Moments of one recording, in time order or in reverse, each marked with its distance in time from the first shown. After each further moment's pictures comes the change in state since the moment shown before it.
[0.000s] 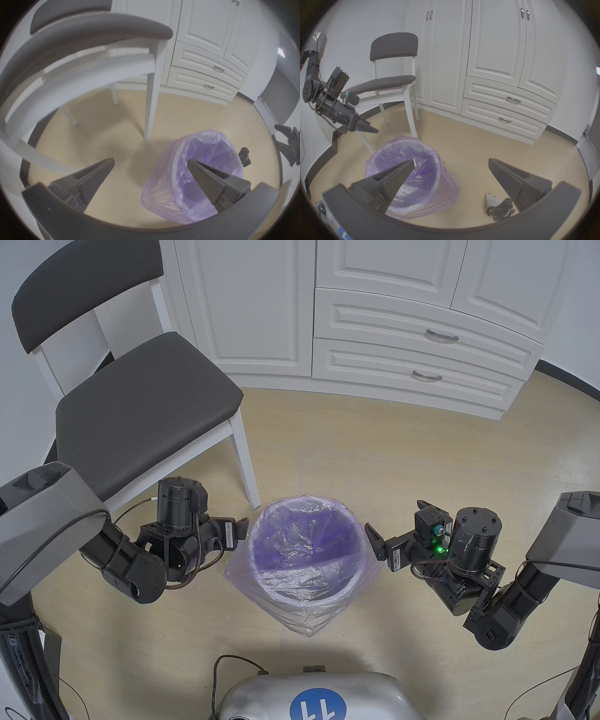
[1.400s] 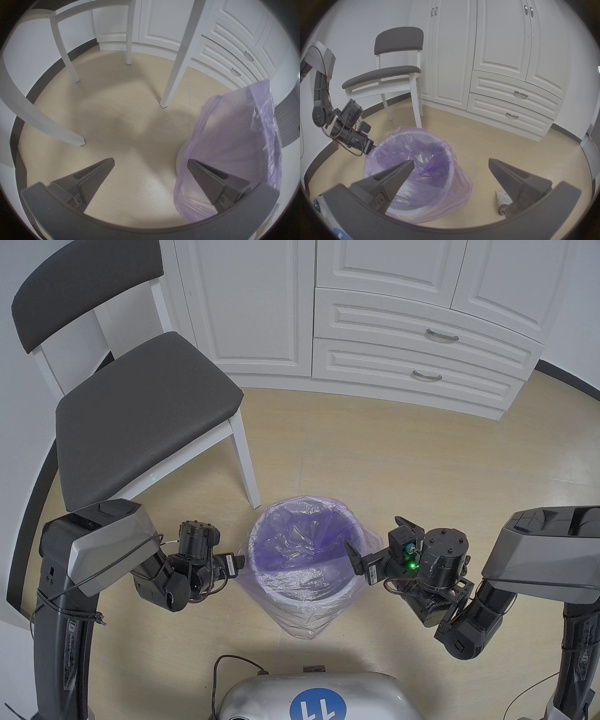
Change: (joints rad) left arm 0.094 0.380 -0.177 -0.001 -0.068 -0.187; right arm 0.032 0.181 -0.072 -0.096 -0.001 0.003
